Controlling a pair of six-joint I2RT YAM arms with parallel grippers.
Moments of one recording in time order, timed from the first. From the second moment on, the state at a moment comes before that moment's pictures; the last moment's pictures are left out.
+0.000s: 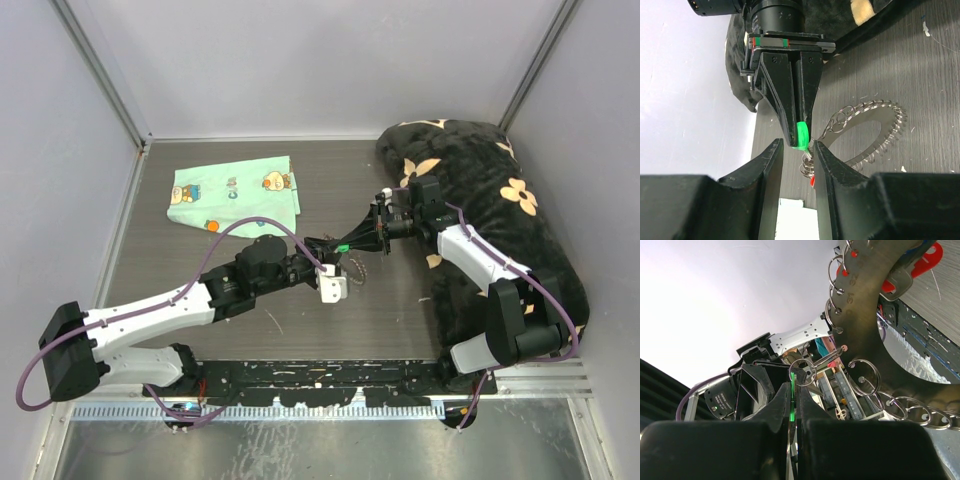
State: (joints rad) left arm -1.05 1.18 0.84 0.14 0.10 0.90; right arm 0.26 1.45 0.91 -0.17 -1.23 1.27
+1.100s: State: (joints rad) left arm -1.08 1.22 0.83 0.16 0.01 0.99; right arm 0.26 1.45 0.91 -0.17 -1.22 1.27
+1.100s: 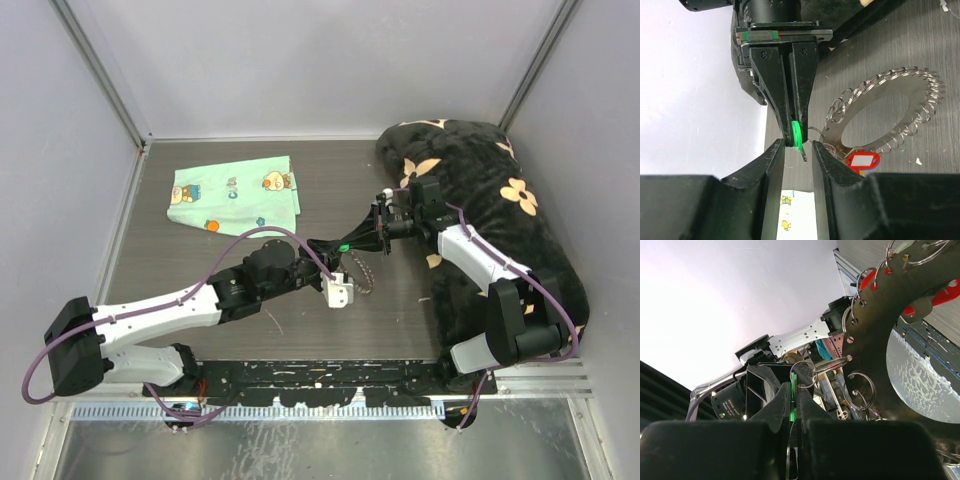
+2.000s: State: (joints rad) left arm -1.09 1.22 0.83 0.17 -0.01 1.00; right arm 0.25 1.45 0.91 -0.19 -1.22 1.31
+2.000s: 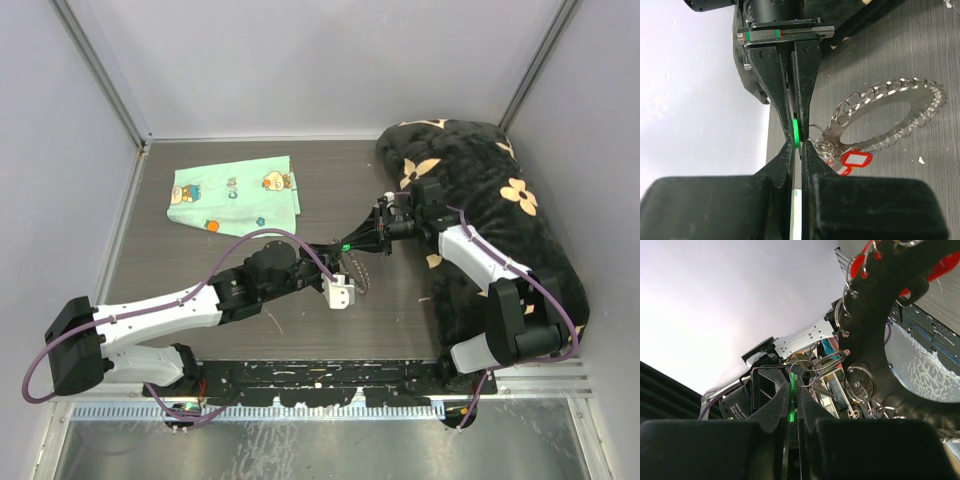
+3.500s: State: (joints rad) left arm -0.99 1.14 1.00 -0.23 0.12 0.56; right arm 0.22 1.24 1.28 -0.70 -1.18 -0.88
